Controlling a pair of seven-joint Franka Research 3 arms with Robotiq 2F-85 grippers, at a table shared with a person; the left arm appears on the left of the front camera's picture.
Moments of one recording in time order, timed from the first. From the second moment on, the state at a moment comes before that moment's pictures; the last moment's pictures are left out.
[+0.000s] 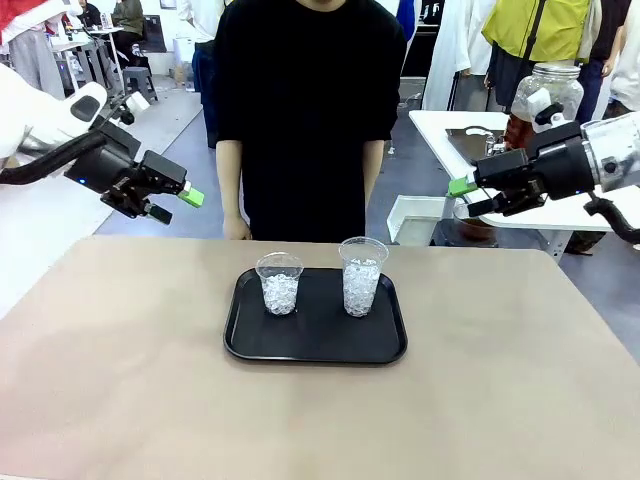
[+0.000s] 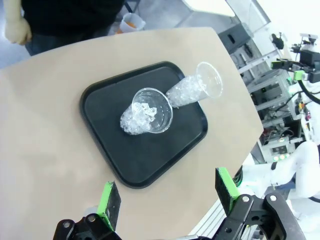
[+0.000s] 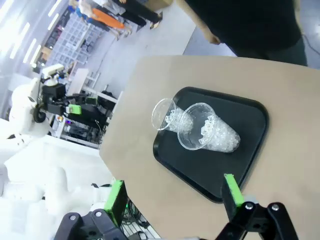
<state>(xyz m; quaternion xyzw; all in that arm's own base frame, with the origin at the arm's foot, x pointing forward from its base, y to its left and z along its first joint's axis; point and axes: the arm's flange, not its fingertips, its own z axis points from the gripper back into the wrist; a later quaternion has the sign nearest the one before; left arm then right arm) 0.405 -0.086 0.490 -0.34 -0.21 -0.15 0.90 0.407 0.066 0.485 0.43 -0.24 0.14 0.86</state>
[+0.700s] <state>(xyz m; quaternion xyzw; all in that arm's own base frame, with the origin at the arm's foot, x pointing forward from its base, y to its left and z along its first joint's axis) 0.406 -0.076 0.494 -0.36 -0.22 -0.12 0.90 0.408 0.056 0.479 0.45 -0.21 0.10 0.86</state>
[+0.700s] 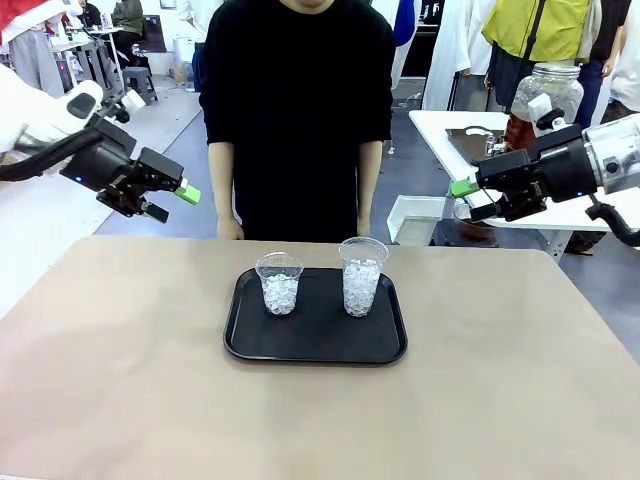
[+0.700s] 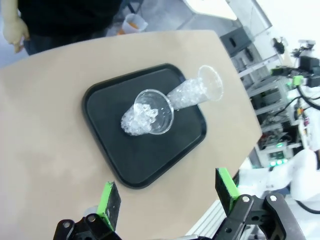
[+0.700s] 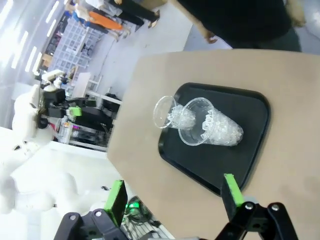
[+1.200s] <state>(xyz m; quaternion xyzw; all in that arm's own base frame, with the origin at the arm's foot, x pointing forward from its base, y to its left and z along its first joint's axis) 0.434 -0.016 0.471 -0.50 -0.17 -0.05 0.85 0.440 0.011 0.449 0.58 -0.14 -0.01 0.81</state>
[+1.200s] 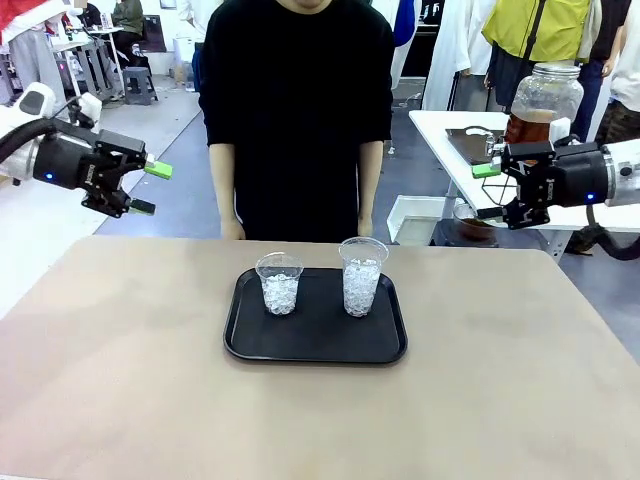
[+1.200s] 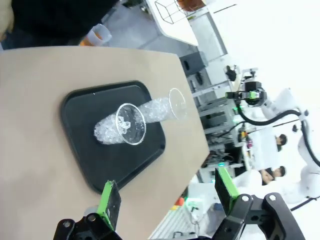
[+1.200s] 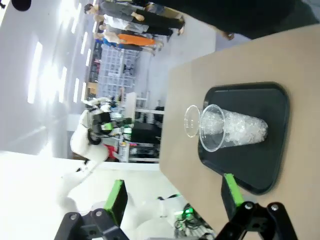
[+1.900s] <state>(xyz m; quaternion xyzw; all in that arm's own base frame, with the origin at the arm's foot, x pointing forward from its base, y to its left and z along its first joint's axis) 0.498 0.013 0.401 -0.62 -0.07 -0.02 0.78 0.479 -0.020 0.387 0.66 -0.05 -0.07 0.75</state>
